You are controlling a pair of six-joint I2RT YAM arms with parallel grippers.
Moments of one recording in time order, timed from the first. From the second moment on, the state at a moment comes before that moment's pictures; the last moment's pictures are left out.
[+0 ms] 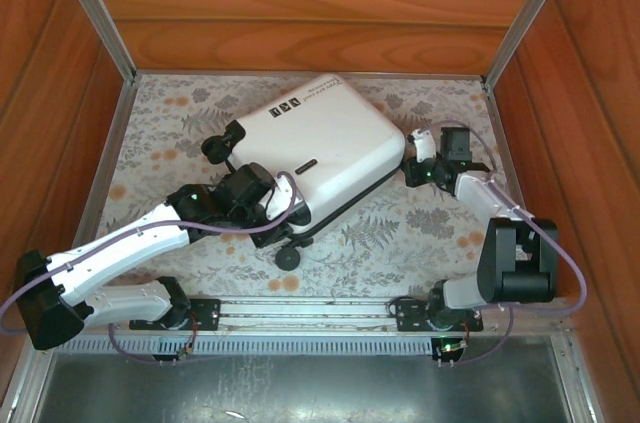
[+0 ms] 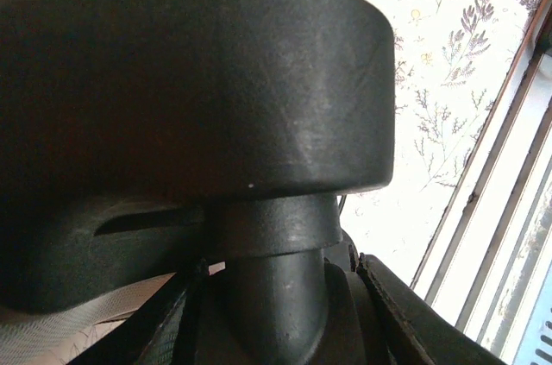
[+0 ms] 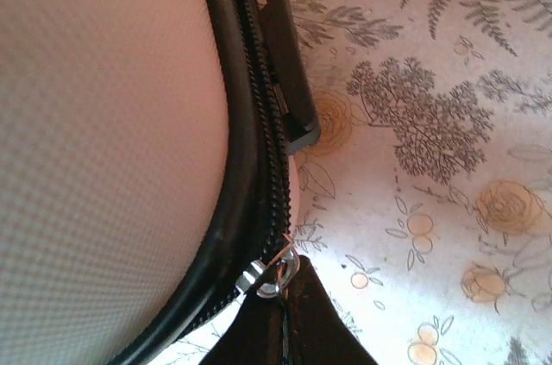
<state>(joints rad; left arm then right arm) -0.95 1.12 0.95 -0.77 0.16 0.05 0.01 1.44 0.84 -0.32 -0.43 -0.26</state>
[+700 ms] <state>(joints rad) -0.92 1.01 0.82 -0.67 0.09 0.27 -0.04 1.77 1.19 -0.61 -0.69 -0.53</state>
